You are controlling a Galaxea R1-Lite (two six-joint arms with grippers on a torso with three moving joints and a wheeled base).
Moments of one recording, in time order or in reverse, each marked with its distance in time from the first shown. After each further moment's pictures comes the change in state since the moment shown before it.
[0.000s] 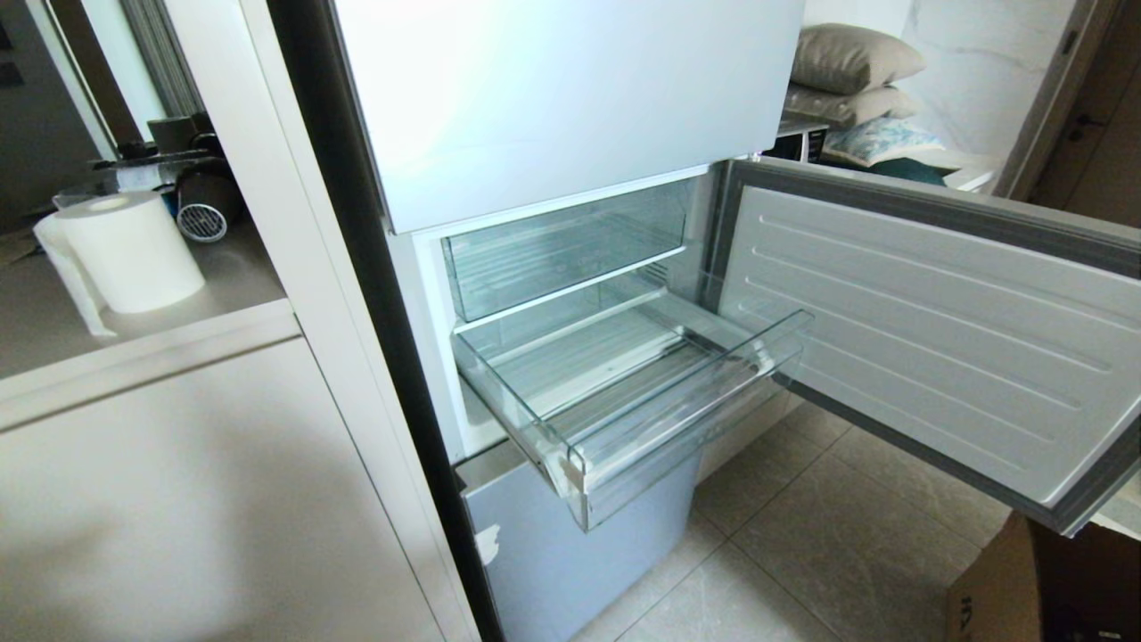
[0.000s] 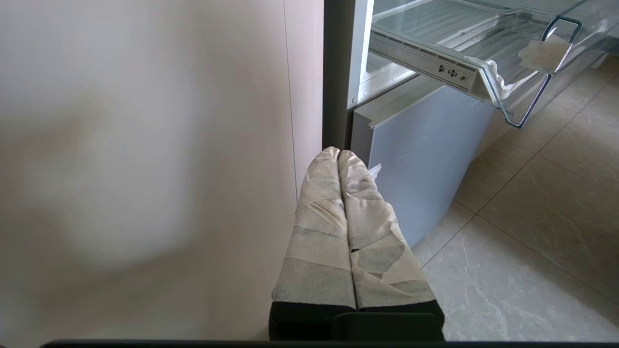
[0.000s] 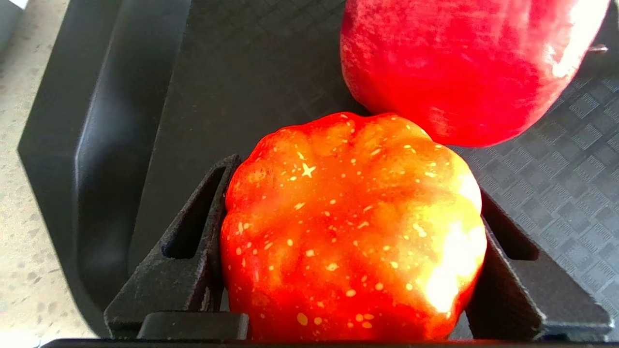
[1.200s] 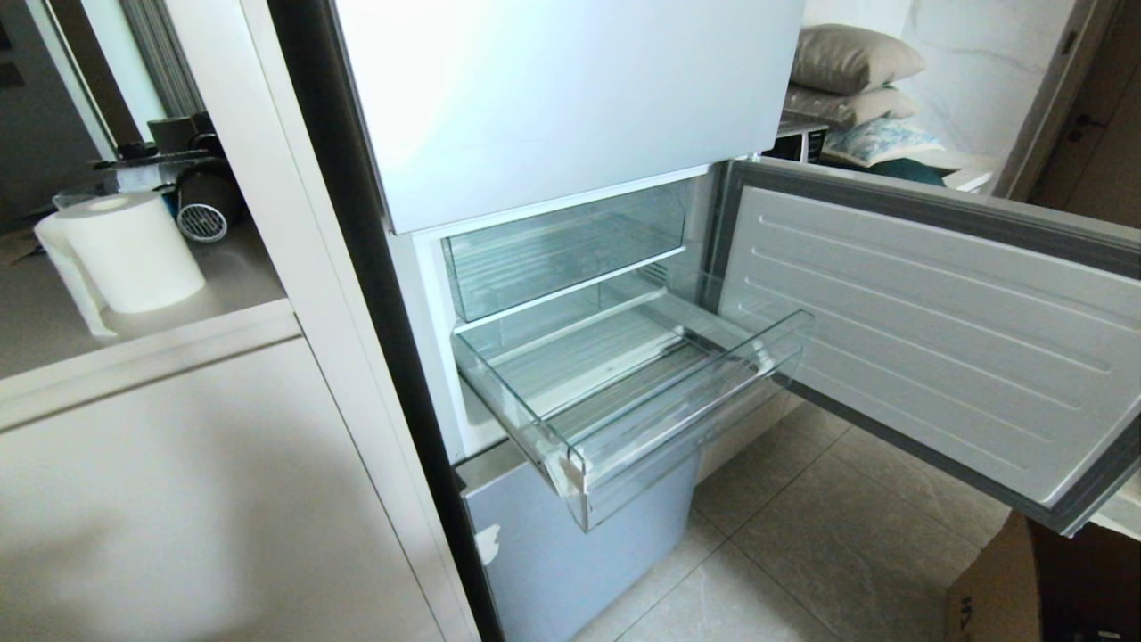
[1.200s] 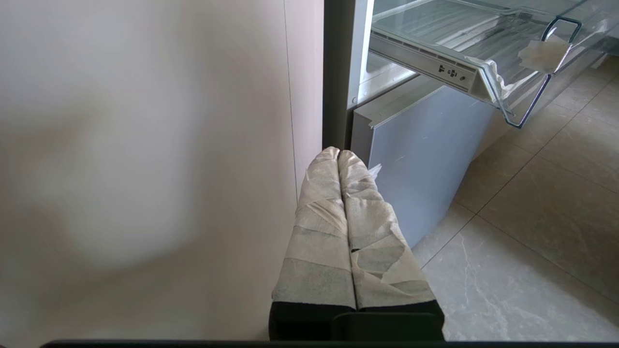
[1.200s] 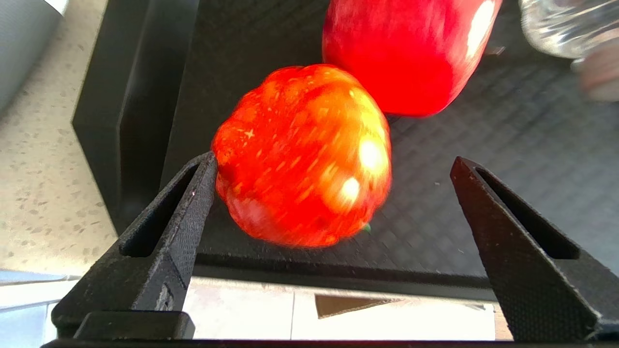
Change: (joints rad) left arm 0.000 0.000 0.000 0.000 0.000 0.000; right arm -0.010 -0.136 0.128 -0.004 -0.047 -0.013
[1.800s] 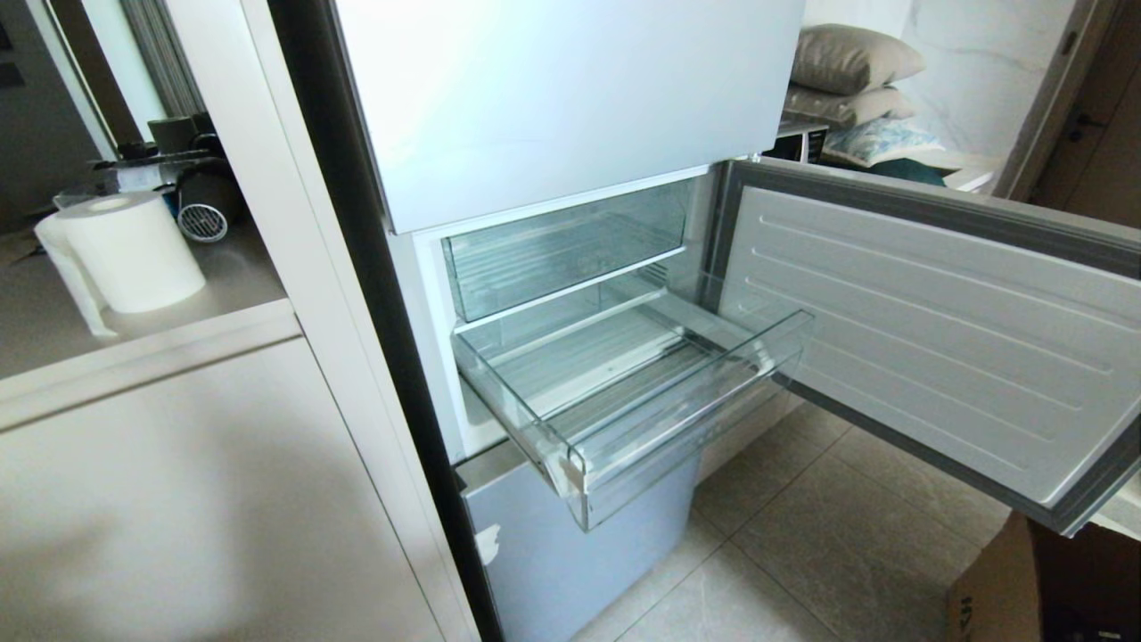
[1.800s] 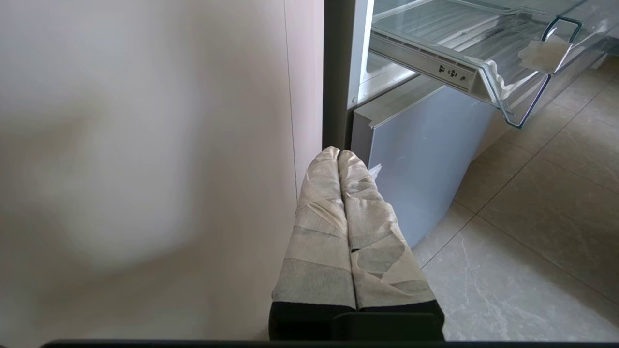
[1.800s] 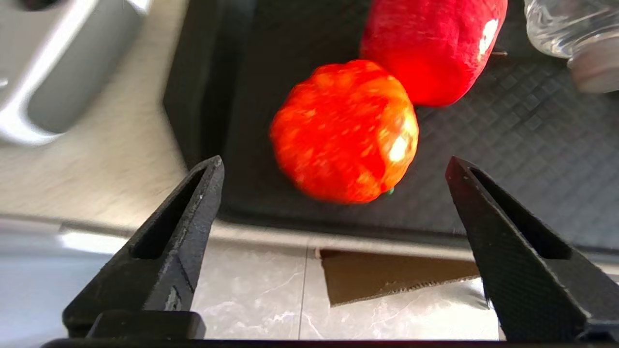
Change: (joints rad) left arm 0.000 0.000 0.000 0.000 0.000 0.000; right arm 0.030 -0.134 0.114 0.000 -0.007 0.015
